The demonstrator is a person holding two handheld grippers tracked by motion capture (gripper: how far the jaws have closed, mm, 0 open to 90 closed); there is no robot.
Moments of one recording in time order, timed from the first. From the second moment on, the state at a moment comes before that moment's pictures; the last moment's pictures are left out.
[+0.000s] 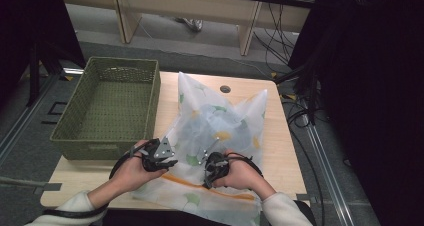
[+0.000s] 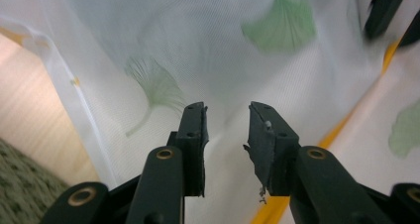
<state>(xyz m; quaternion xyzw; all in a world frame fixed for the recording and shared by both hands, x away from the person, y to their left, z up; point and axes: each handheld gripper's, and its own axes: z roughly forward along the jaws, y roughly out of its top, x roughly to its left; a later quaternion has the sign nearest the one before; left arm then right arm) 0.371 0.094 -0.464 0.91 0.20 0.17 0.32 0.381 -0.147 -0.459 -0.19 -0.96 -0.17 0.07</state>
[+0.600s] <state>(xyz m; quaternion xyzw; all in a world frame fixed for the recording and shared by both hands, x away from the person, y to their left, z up) 0.373 0.107 -0.487 0.93 0.23 0.13 0.26 0.406 -0.261 -0.451 -0.43 -0.90 -0.10 0.00</state>
